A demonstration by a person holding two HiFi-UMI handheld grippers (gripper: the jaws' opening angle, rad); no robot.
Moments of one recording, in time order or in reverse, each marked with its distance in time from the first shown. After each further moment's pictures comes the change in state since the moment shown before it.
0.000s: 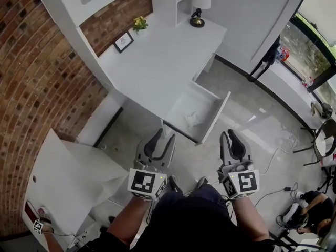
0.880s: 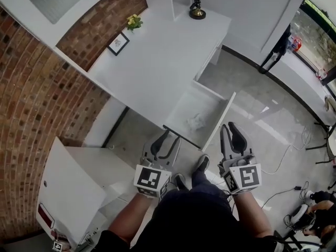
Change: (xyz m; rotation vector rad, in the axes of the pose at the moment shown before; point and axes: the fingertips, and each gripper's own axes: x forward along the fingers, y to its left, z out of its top) left arm 0.106 -0.005 -0.048 0.062 0.190 -0.036; right arm 0.077 -0.078 -0.025 0.096 -0.010 0.034
